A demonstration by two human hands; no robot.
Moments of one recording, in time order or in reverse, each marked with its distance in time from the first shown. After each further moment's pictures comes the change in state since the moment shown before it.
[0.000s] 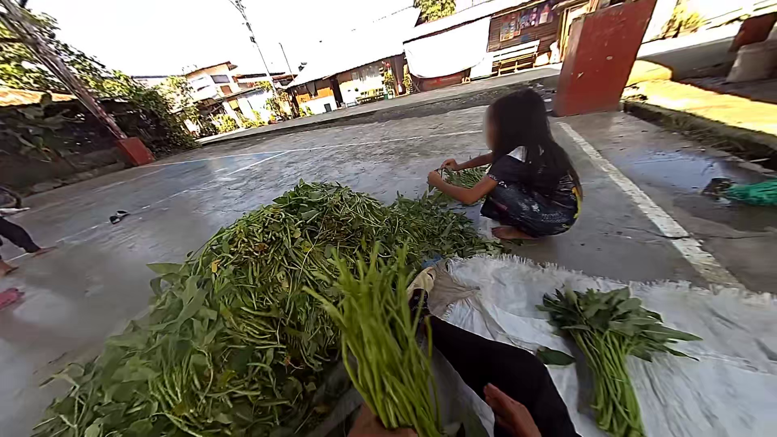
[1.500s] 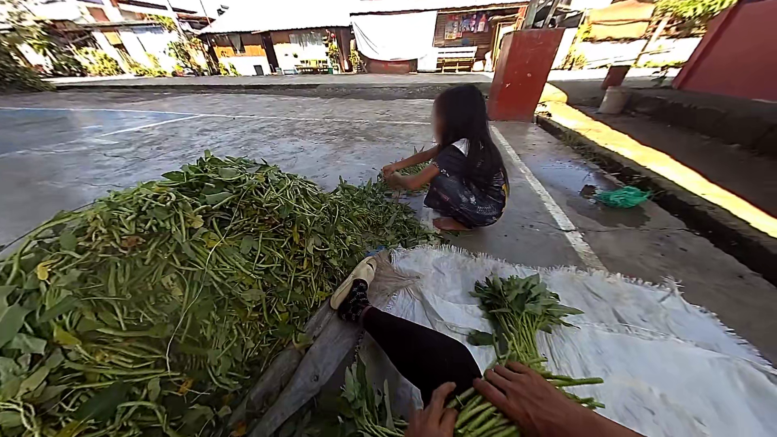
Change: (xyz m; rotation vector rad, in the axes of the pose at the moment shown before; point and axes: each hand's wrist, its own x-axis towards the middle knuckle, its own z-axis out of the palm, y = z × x) left_hand 0.026 -0.074 0.123 0.899 -0.532 -0.067; right_hand 0.034 0.010 -0.128 -1.530 -0.634 -0.378
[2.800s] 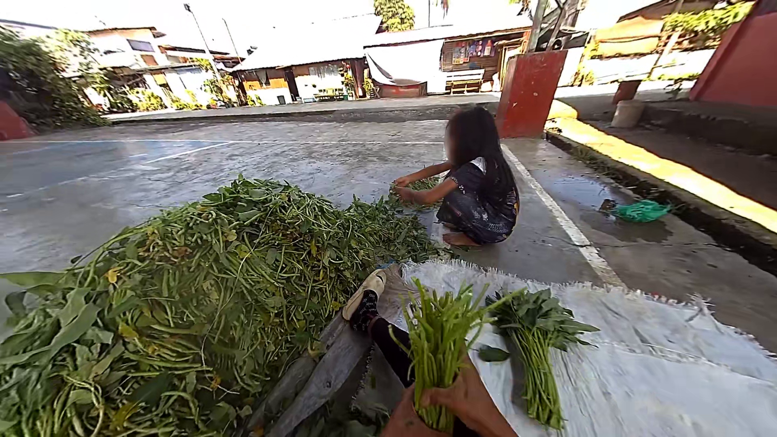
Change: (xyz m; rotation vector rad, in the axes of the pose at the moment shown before) left_hand 0.004 -0.029 -0.029 -0.862 0.156 -0.118; right_hand 0.107 -0.076 -0.022 1.523 0.809 0.560
